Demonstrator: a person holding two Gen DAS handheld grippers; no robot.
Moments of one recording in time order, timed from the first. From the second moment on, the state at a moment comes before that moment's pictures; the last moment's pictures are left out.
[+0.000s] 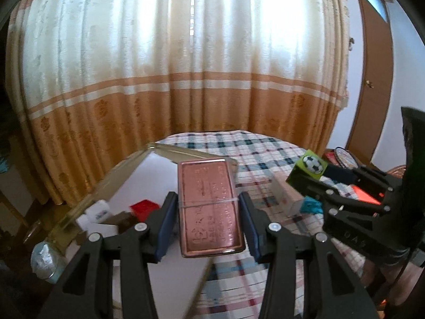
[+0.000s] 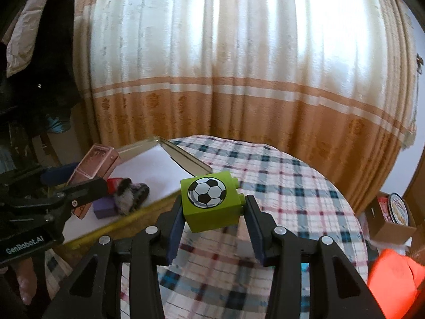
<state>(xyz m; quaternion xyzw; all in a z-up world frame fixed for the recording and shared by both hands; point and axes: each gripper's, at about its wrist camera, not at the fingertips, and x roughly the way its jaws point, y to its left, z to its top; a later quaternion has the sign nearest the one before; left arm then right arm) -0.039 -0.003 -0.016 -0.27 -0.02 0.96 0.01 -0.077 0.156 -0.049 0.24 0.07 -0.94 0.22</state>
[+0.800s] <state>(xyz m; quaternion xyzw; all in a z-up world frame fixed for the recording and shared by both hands) -0.046 -0.082 -0.039 -0.34 -0.02 0.93 -0.13 -0.090 0.039 -0.056 0.29 0.13 -0.89 0.34</state>
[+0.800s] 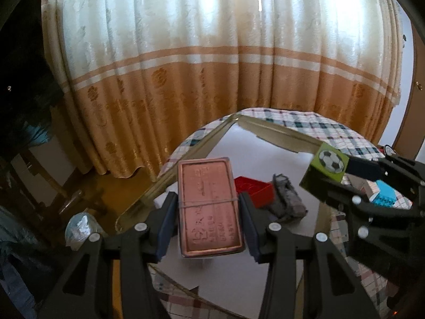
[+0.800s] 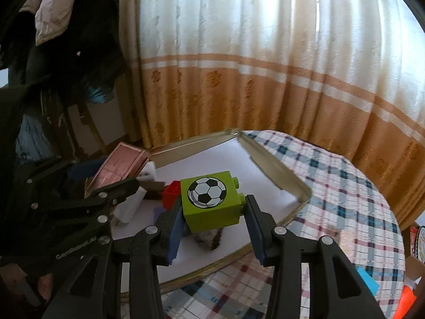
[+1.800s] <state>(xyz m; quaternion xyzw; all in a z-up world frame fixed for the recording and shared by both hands) -0.041 -0.115 -0.048 -0.35 -0.06 0.92 -0.18 -0.069 0.021 -0.076 0.31 0.14 -0.86 0.38</state>
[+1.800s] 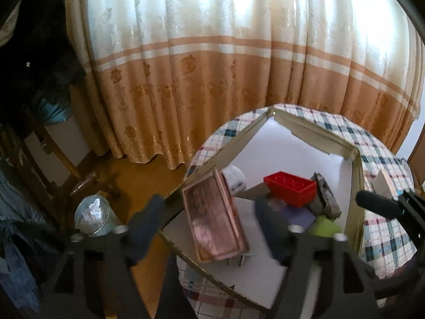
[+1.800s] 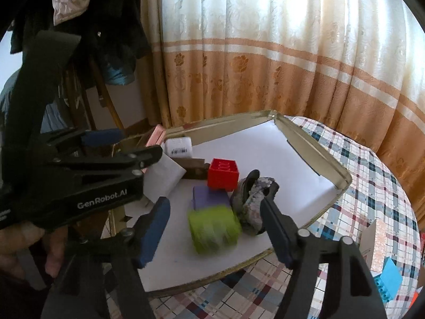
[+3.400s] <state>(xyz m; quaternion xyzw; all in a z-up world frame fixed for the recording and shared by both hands) -0.125 0.092 -0.059 -0.40 0.02 0.92 0.02 -0.160 0.243 -0.125 0.41 0.09 -0.88 0.21</state>
